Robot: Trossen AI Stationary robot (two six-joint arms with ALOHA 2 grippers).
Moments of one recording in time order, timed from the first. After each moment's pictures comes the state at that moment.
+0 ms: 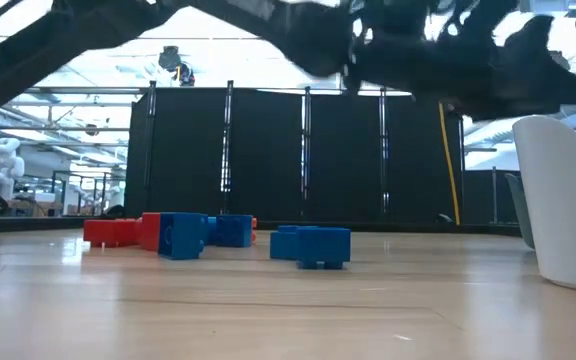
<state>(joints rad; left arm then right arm) -0.06 2.52 2.09 0.23 0.11 0.20 1.33 1.02 1.17 -1.25 1.12 1.11</state>
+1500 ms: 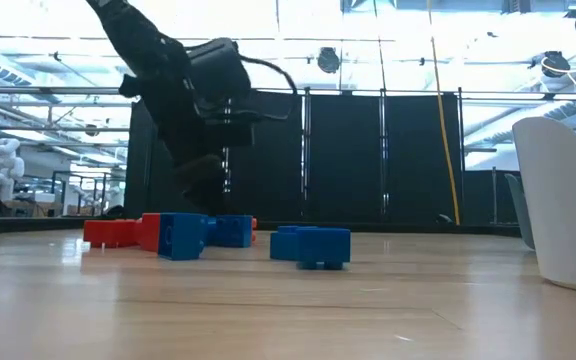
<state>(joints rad) 0.12 1.67 0.85 -0.21 -0.21 0.01 1.33 1.02 1.17 -1.25 1.13 1.13</state>
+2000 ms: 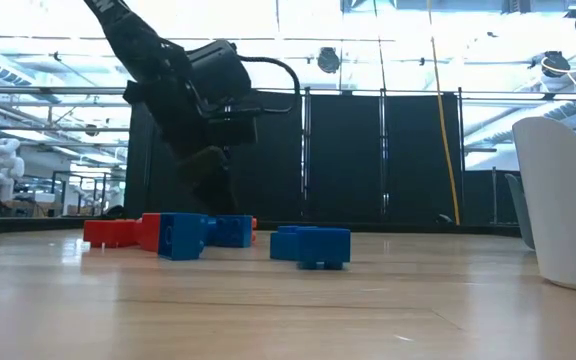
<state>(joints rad) 0.15 1.68 0.83 -0.13 -0.10 0.05 1.33 1.02 1.17 -1.24 1.13 1.15</state>
